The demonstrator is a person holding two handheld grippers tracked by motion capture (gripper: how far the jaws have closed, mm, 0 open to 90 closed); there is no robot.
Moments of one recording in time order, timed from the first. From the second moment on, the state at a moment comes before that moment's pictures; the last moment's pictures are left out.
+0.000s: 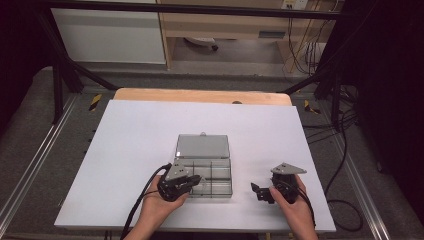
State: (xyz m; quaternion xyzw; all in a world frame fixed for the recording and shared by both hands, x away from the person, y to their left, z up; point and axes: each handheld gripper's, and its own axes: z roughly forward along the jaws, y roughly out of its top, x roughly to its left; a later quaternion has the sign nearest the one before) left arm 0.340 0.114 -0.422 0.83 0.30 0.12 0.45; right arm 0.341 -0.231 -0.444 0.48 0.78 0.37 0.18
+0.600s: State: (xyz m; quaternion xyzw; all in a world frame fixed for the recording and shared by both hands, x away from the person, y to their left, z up) left arm 0.341 0.106 -0.419 0.84 0.29 0.12 0.44; right arm 0.341 -0.231 -0.445 0.48 0.78 0.37 0.18
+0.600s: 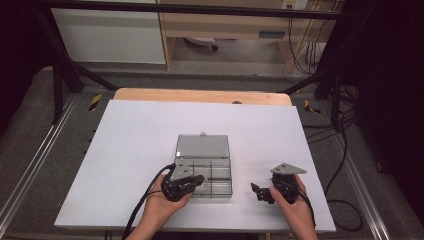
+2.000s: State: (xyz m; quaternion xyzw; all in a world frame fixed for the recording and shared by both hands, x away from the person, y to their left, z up) left arm 0.347 0.143 -0.406 0.79 0.34 0.17 0.47; right arm 0.341 -0.231 -0.443 0.47 0.78 0.37 0.18
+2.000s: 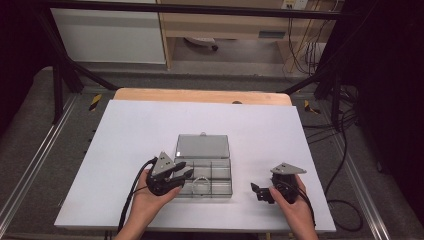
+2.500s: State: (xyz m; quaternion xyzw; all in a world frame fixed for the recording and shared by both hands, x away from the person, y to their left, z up) left arm 0.342 0.165 -0.408 0.78 0.35 0.20 0.48; right arm 0.341 -0.230 -0.443 0.47 0.78 0.37 0.18
